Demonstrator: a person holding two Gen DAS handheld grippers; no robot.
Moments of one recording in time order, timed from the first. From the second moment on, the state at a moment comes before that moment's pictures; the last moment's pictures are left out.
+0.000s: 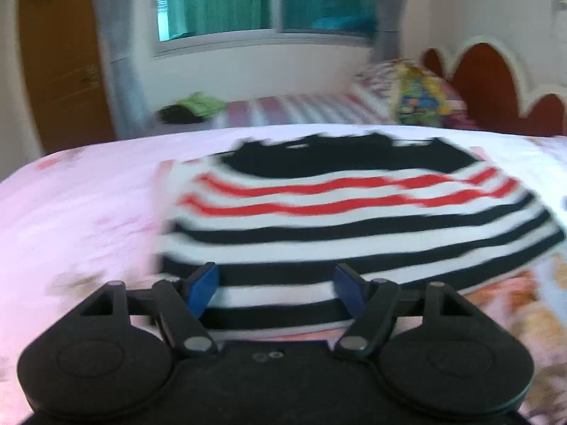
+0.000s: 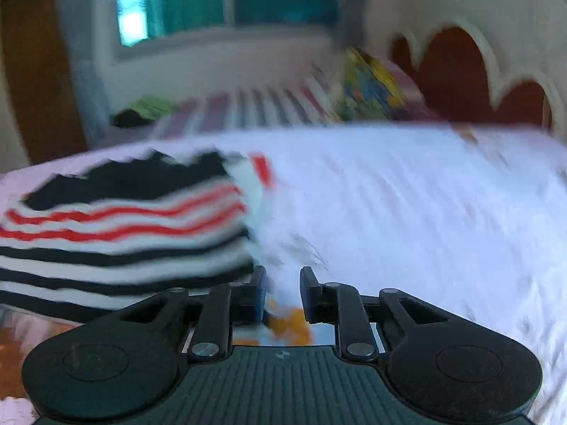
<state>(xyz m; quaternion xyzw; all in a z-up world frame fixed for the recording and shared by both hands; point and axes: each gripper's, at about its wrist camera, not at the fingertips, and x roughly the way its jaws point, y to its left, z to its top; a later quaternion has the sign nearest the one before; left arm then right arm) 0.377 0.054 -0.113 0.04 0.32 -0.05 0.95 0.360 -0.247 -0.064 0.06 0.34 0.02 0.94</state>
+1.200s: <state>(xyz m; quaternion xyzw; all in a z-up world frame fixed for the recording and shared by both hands) 0.462 0.096 -0.126 0.00 0.35 -0.02 0.94 0.458 -0.182 -0.098 0.00 0.41 0.07 0.91</state>
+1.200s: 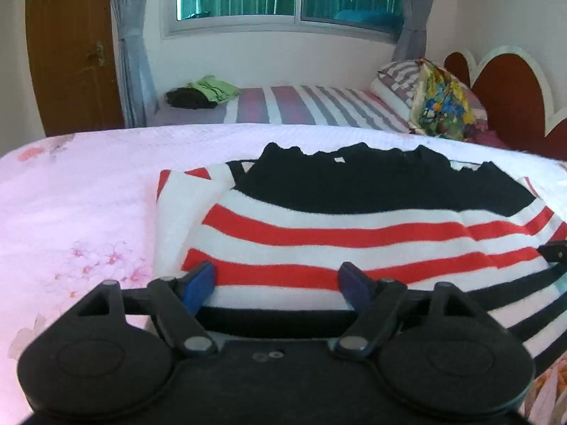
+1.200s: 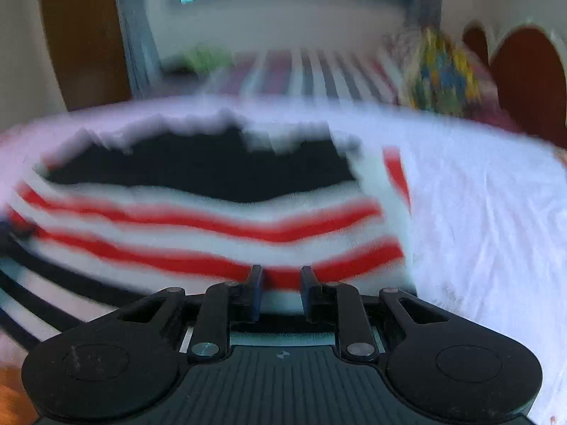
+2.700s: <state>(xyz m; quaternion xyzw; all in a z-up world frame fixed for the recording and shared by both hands) 0.388 0.163 -0.161 -0.44 0.23 0.05 0.86 0.400 -0.158 -0.061 0.10 0.37 0.17 0.91</state>
